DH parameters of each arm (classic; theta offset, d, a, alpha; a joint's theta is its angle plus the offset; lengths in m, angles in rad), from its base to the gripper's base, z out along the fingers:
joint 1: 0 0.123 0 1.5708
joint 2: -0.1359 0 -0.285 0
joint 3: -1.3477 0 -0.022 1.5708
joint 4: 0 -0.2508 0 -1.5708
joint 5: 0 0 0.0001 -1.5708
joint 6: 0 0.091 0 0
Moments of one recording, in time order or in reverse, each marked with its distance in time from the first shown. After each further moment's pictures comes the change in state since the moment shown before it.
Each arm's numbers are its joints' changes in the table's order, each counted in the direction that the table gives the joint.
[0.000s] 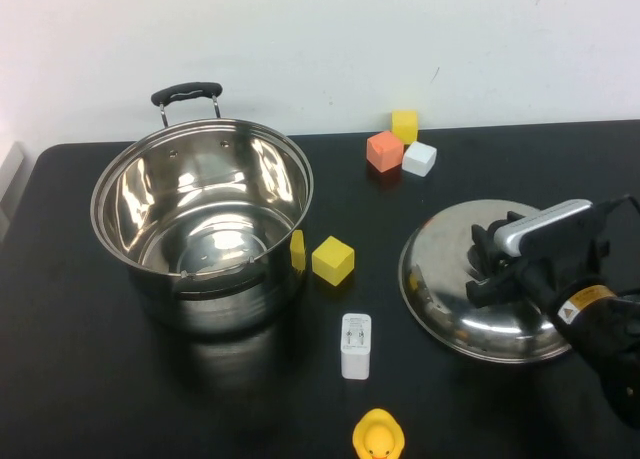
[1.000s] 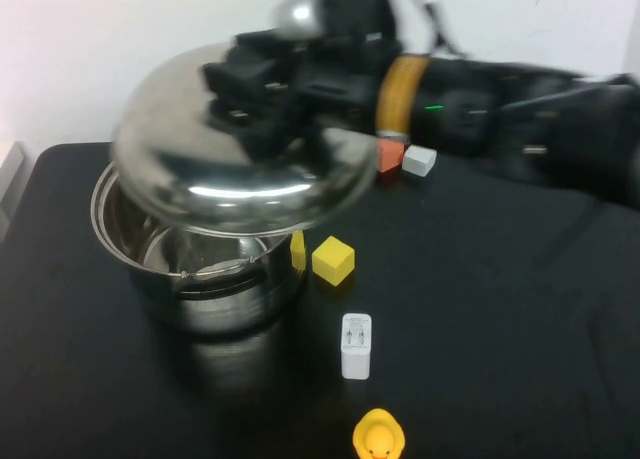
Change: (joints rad) right arm 0.257 0.180 0.816 1.153 -0.596 1.109; left arm 0.000 0.000 0.000 0.000 0.000 0.000
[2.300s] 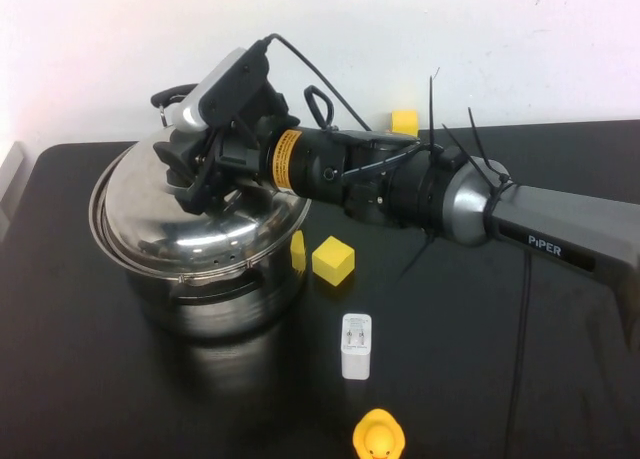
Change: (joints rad) right arm 0.088 -0.395 0.338 0.002 -0.164 -0.060; left arm 0.000 0.000 0.000 0.000 0.000 0.000
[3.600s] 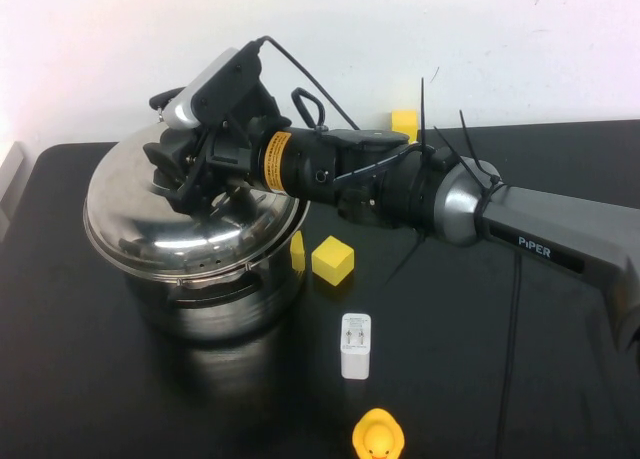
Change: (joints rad) right arm 0.008 -0.022 0.039 0.072 0.003 0.113; left arm 0.000 0.000 0.000 0.000 0.000 0.000
